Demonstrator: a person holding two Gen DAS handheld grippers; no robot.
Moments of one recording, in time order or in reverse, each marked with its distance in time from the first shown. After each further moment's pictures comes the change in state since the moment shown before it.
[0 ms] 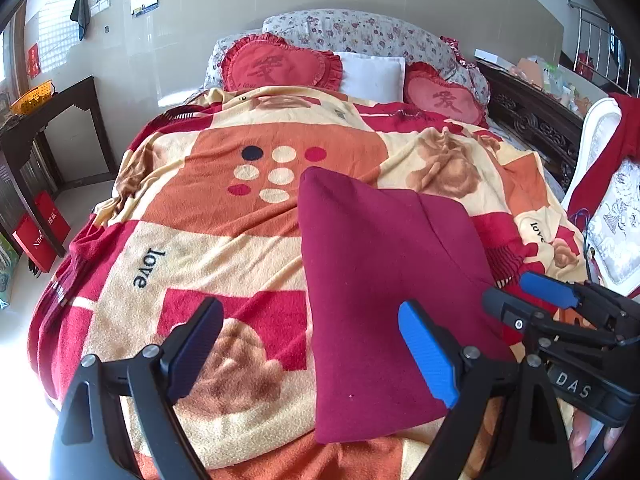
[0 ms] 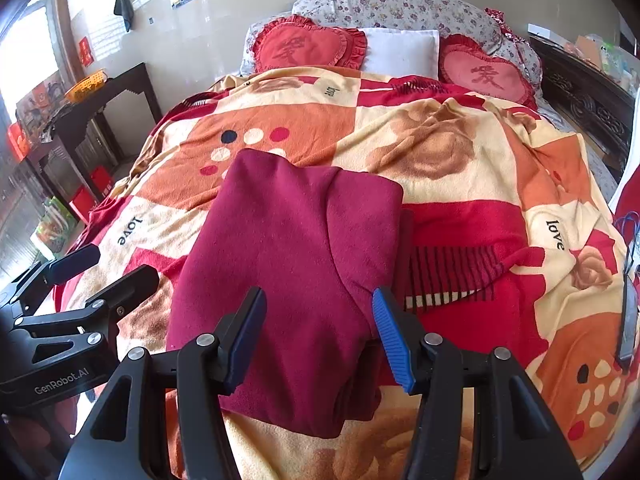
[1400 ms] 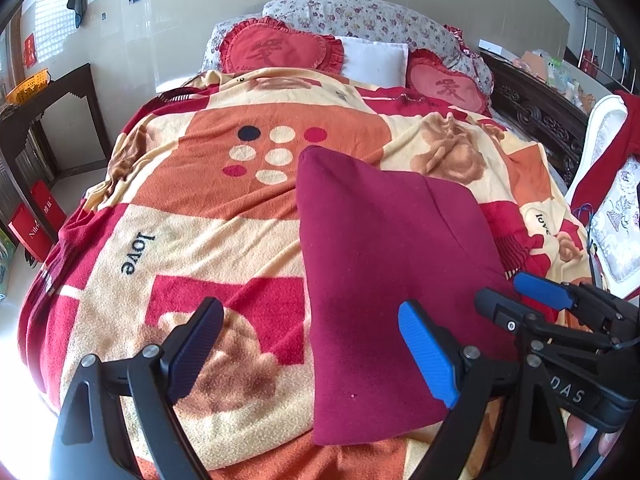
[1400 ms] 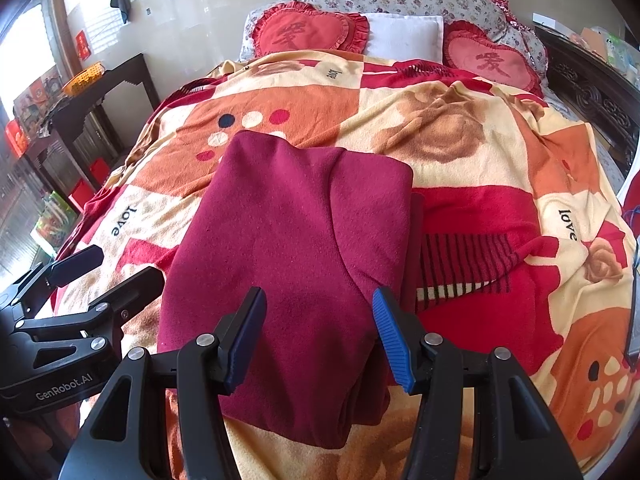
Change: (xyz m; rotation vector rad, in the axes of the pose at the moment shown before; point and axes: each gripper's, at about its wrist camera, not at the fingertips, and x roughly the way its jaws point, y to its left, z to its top) left arm 0.018 0.001 -0.006 -0.011 0.049 -0.008; right arm 0.020 0.001 -0.003 0.007 0.045 0.010
